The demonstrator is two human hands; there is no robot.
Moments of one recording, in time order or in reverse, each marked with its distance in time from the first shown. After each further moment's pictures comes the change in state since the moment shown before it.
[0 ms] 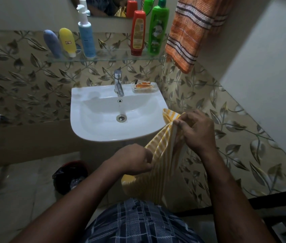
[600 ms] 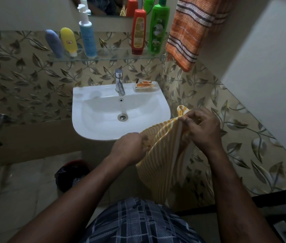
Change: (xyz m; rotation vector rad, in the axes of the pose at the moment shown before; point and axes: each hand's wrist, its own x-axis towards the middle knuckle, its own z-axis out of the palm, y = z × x) left_hand 0.000 0.001 -0.012 -0.081 0.285 -0.232; right_hand 0.001 0.011 -0.007 0.033 0.043 0.012
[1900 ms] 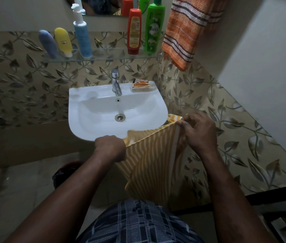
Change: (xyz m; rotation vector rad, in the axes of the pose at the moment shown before) left_hand 0.011 -0.032 -0.011 0.508 -0.304 -0.219; right_hand -0.009 0.006 0.005 -0.103 -0.021 0.046
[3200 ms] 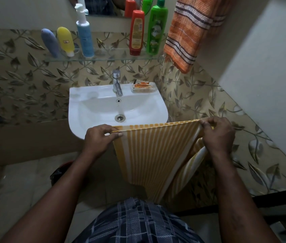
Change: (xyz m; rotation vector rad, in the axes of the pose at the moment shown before) left_hand 0.015 -0.052 0.038 -1.141 0.616 0.107; right_hand 0.008 0.038 -0.013 -0.137 0.203 0.291
